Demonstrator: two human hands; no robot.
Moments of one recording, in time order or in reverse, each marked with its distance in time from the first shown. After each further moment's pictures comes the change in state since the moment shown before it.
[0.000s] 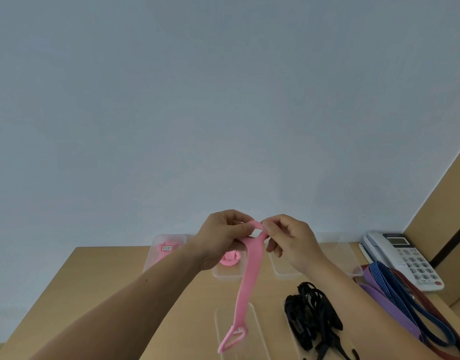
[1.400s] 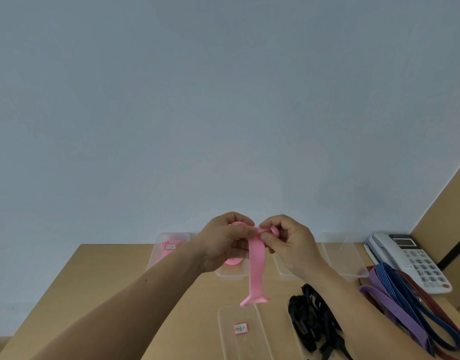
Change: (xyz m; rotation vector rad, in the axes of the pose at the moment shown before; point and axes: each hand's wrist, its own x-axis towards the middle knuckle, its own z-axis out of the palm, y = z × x) left_hand -0.006 0.003 -0.004 -0.146 -0.079 -0.129; right_hand 0.004 0.015 0.012 0.044 -0.013 -0.133
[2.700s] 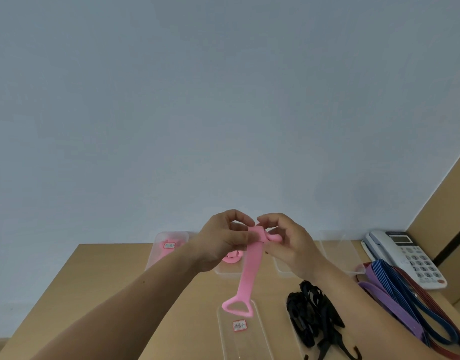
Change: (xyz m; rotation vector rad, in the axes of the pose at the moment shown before) left_hand -0.002 -0.006 -0.001 0.107 -0.001 0.106; right_hand -0.008 -0.002 -0.011 -0.039 -0.152 0.015
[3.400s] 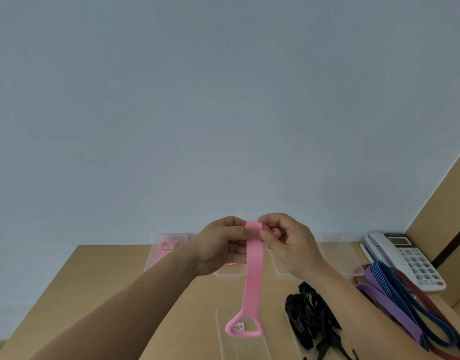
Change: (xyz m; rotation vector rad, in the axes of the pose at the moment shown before) left_hand -0.008 0.007 0.004 -0.134 -0.092 -0.168; right_hand 0.001 -0.004 0.006 -0.111 0.172 -0.075
